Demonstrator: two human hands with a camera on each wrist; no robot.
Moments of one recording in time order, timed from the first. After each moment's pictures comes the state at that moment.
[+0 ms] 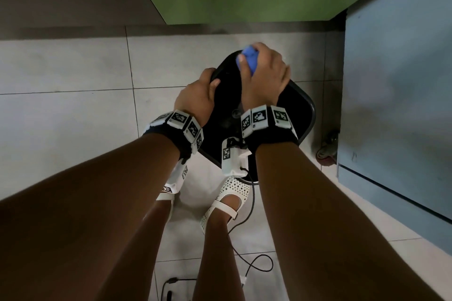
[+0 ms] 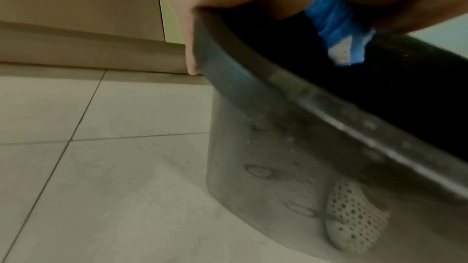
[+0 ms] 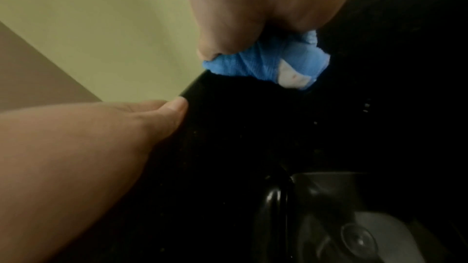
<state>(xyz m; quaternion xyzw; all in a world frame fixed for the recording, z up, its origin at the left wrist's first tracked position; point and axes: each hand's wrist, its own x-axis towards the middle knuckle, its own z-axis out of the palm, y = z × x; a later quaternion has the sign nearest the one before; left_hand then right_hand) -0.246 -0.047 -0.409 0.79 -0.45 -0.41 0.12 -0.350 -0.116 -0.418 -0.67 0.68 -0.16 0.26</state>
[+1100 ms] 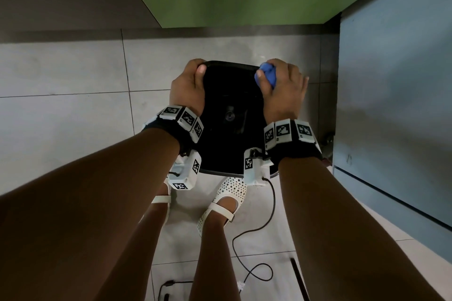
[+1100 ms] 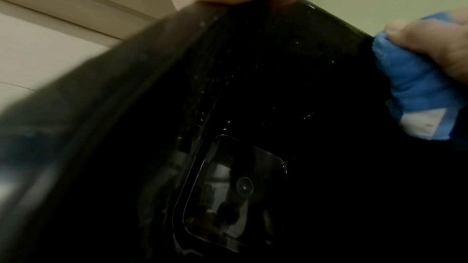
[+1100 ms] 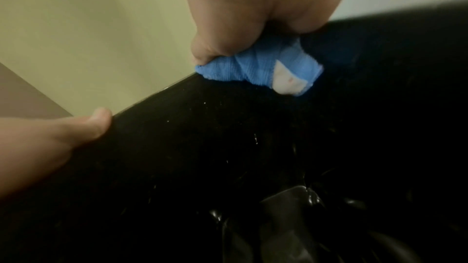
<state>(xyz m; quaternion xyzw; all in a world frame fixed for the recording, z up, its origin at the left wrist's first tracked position) -0.241 -0.059 -0.424 0.82 -0.31 -0.37 0.31 -0.403 -0.125 -0.414 -0.71 0.64 -0.10 0.26</state>
